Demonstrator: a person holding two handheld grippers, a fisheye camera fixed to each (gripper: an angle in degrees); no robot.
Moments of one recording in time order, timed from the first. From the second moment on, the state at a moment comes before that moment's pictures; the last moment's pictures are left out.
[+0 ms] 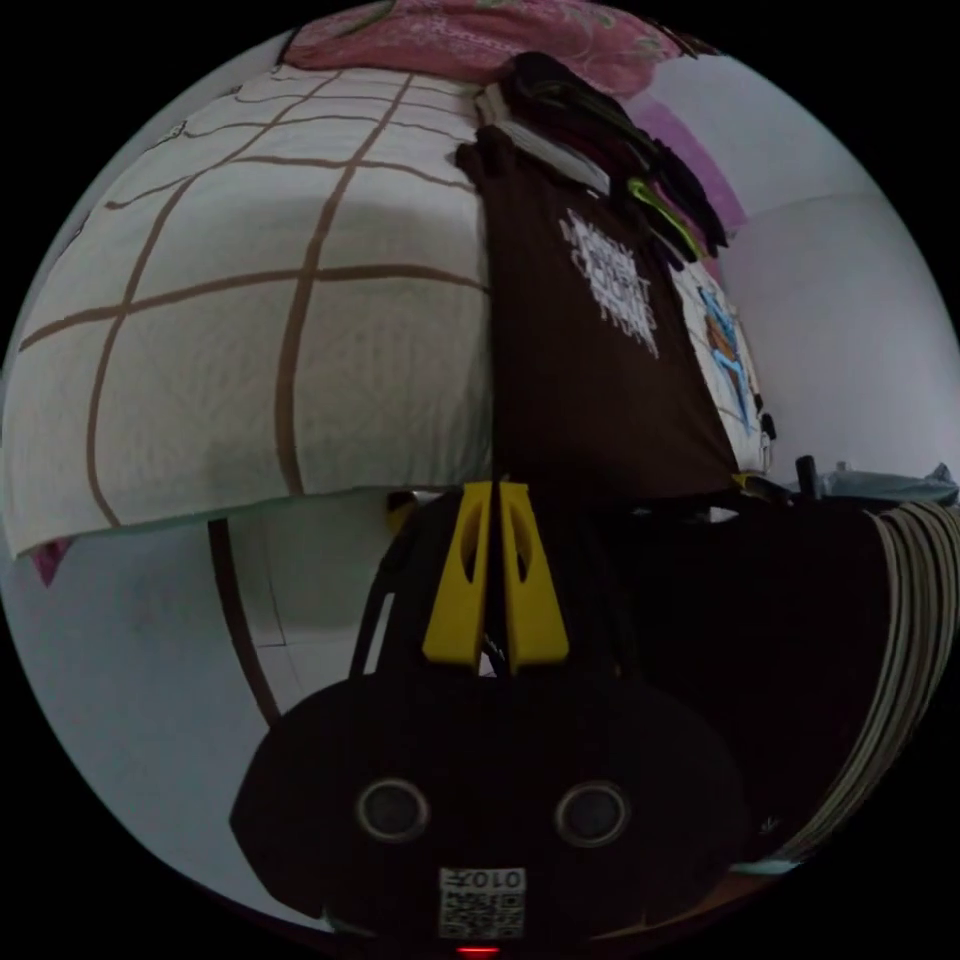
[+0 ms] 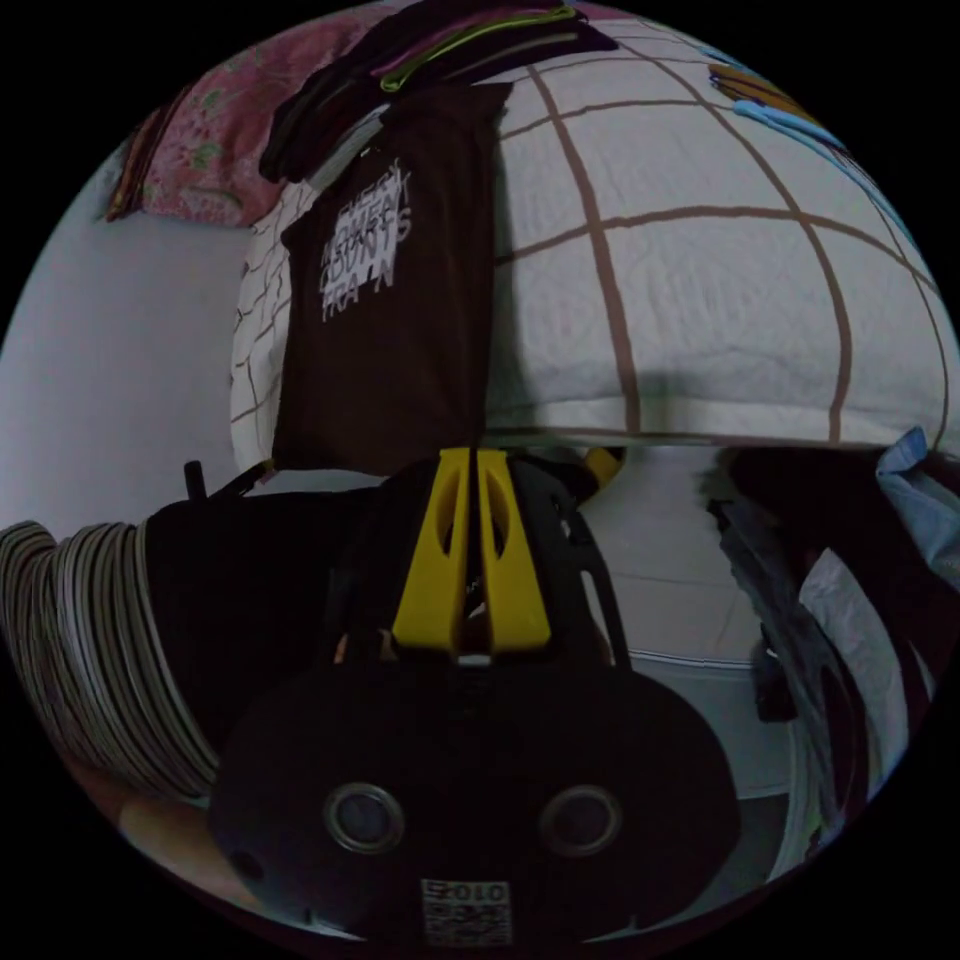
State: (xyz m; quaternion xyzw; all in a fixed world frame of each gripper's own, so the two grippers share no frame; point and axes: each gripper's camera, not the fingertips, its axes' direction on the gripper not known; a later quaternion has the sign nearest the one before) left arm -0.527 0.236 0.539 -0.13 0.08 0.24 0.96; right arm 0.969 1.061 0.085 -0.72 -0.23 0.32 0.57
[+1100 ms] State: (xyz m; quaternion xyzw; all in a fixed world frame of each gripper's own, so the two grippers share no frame) left arm -0.365 -0.021 0.610 0.07 0.07 0.23 0.97; right arm 0.633 0.654 0.598 -0.51 -0.44 0.01 0.73
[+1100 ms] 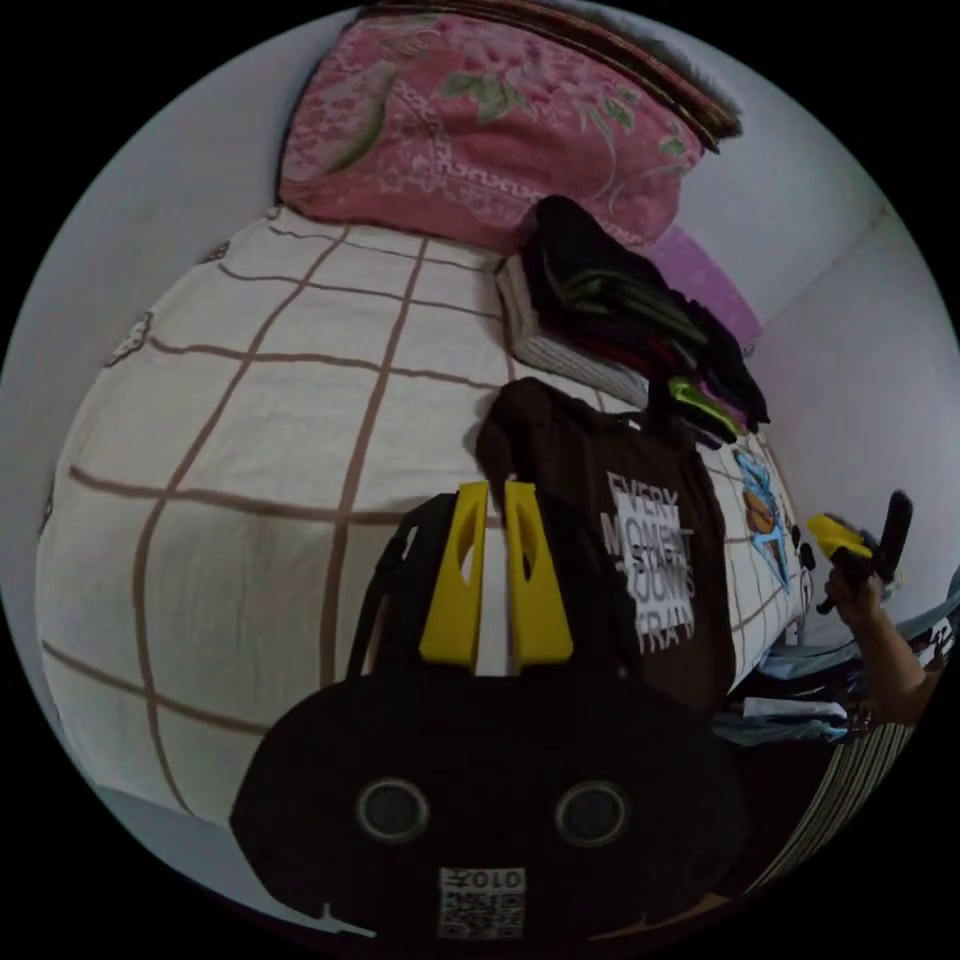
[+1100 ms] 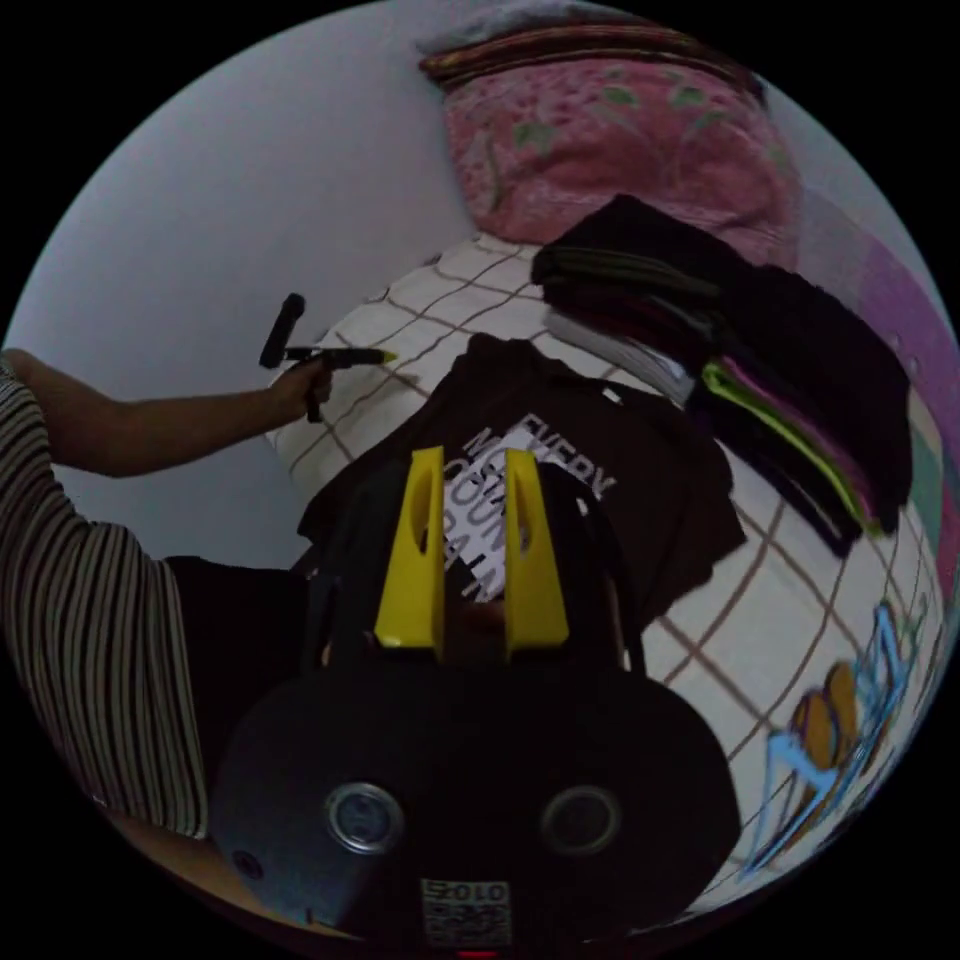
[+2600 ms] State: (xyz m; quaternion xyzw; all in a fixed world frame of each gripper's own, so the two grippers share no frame) left arm -0.233 -0.015 0.641 0.18 0.00 0.43 0.89; right arm 0.057 0.257 1.179 -0.51 -0.55 -0.19 0.64
